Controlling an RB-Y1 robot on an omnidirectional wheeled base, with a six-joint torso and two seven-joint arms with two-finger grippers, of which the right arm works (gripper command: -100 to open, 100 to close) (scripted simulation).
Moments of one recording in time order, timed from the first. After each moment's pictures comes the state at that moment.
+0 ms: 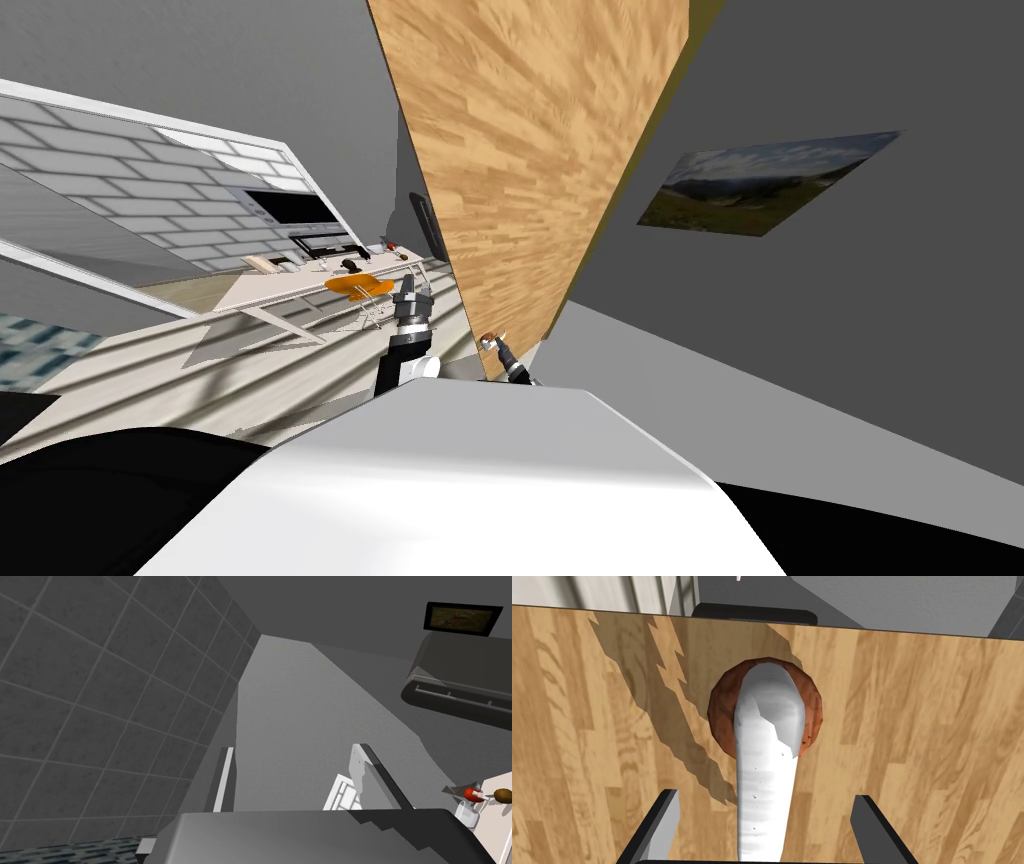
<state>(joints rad) -0.03 -0.06 0.71 -0.85 -0.03 -0.74 -0.03</state>
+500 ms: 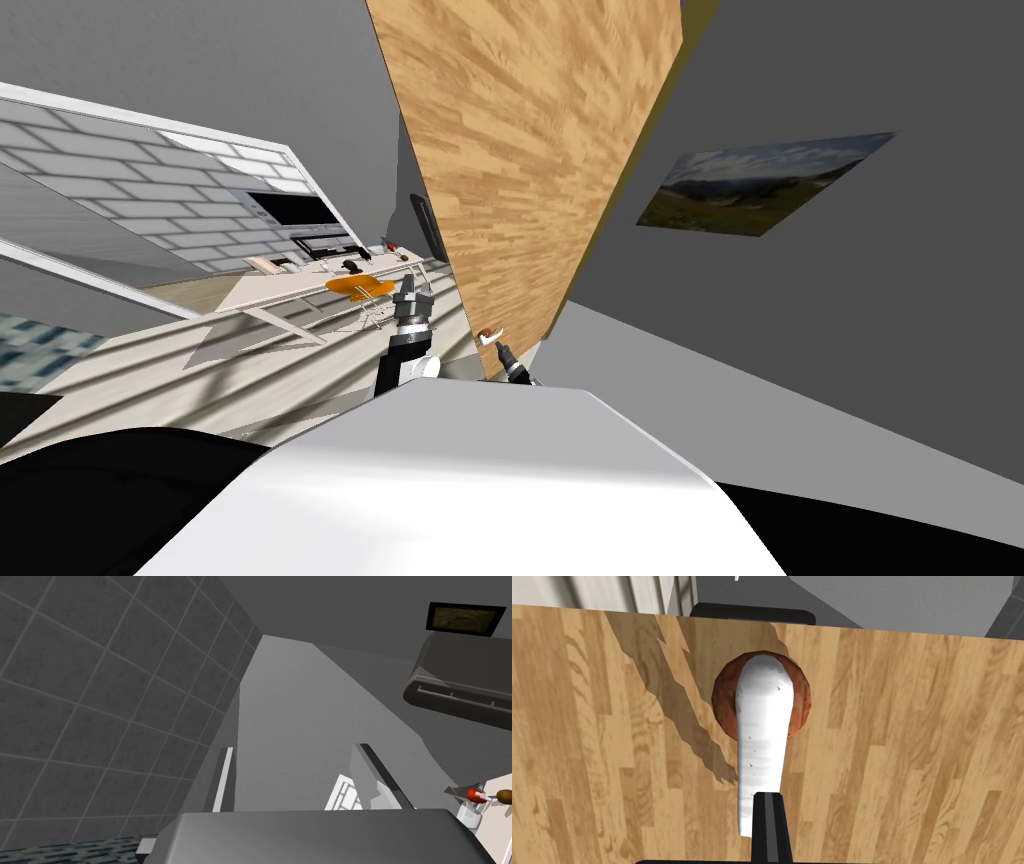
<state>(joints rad) -0.03 -0.06 0.71 -0.85 -0.03 -0.74 -0.03</state>
